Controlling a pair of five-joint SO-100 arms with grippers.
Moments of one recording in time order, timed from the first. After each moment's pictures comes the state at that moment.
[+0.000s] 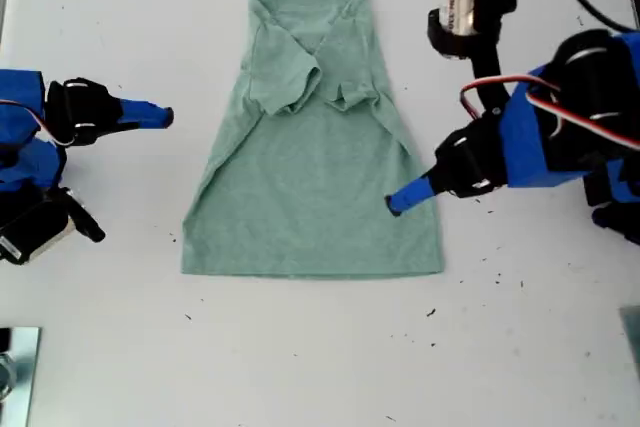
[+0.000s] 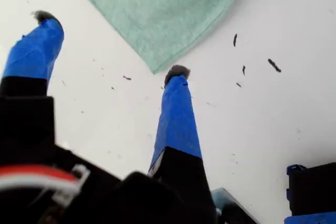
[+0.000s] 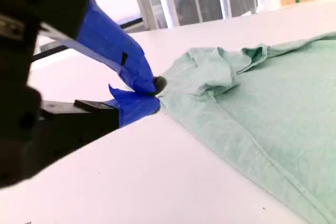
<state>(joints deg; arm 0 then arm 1) -25.7 204.7 185.4 57.7 12.6 1.7 116.9 88.7 98.6 -18.5</state>
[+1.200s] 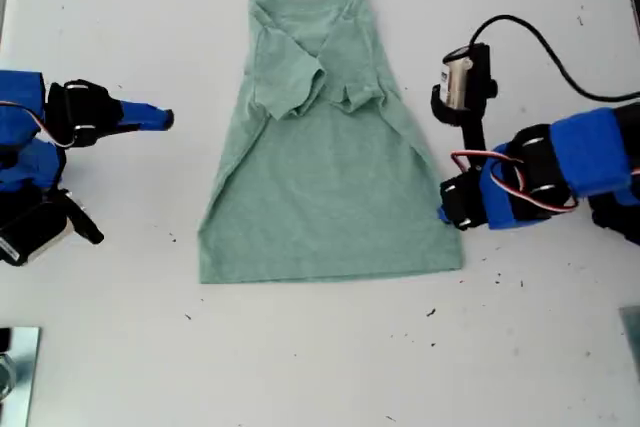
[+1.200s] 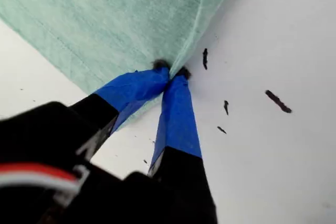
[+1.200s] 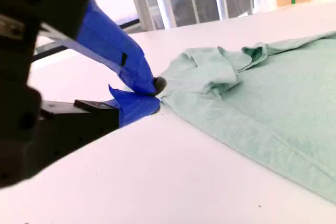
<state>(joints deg) -25.0 204.7 185.4 57.7 12.6 -2.9 111.4 128.8 58.5 -10.0</state>
